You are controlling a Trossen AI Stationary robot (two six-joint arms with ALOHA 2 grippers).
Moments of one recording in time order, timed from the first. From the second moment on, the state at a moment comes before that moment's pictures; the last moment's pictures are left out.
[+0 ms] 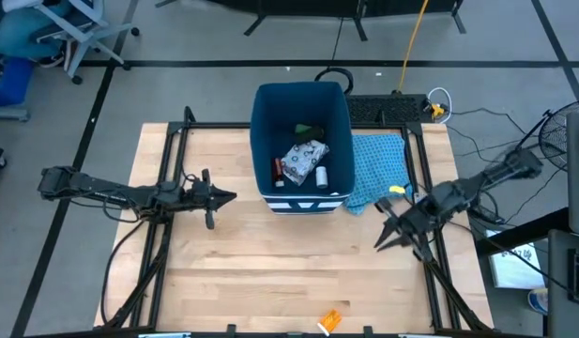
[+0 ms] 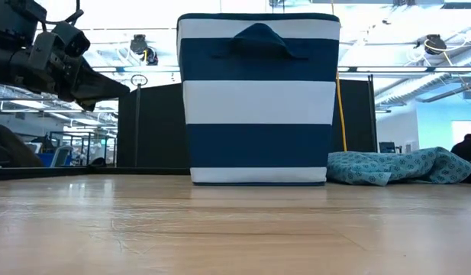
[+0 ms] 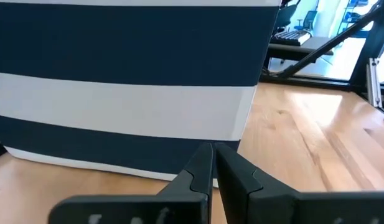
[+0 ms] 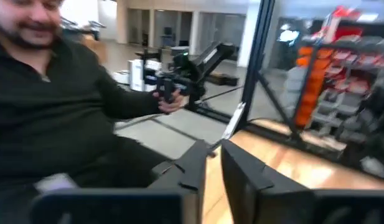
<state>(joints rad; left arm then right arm) -0.08 0.57 0.01 0.45 -0.24 -0.09 0.44 0.62 0.43 0.19 -0.19 -0.07</state>
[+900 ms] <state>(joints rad) -0.08 0.57 0.01 0.48 -0.22 -0.08 0.72 1.67 1.29 -0.52 0.12 0.04</state>
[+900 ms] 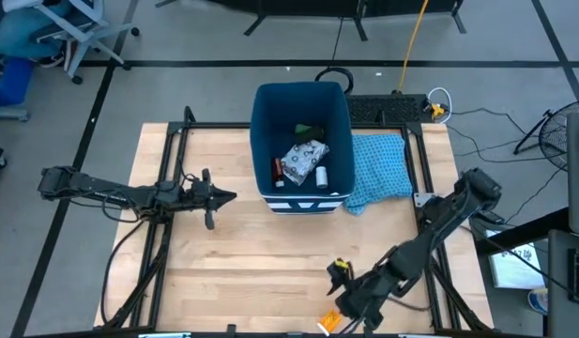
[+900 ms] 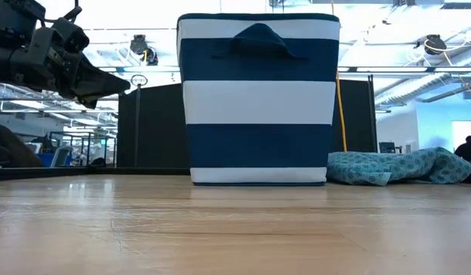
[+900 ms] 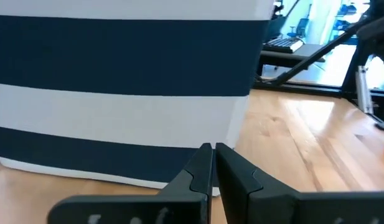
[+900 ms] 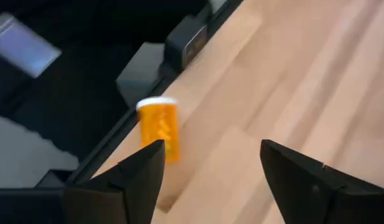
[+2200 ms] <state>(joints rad) -0.08 0.57 0.01 0.48 -0.21 -0.09 0.72 1.99 1.24 -0.27 -0.10 0.09</state>
